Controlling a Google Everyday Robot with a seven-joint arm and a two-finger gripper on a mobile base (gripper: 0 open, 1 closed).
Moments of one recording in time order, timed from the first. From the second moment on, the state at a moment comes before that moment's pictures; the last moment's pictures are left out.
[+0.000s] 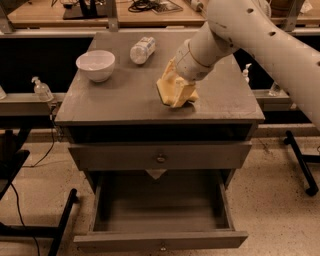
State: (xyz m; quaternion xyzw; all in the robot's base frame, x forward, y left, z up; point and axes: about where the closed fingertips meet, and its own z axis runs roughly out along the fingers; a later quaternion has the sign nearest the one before) arm 0.664 -0.043 0.869 -0.80 0.51 -0.01 0.31
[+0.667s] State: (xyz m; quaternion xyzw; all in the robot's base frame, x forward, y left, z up) arm 0.663 -0.038 0.867 -0.81 0.51 -0.02 0.30
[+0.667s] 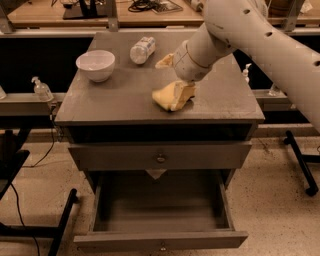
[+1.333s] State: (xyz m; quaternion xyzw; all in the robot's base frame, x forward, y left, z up) arm 0.660 -0.049 0.879 -0.80 0.51 -0.01 0.32
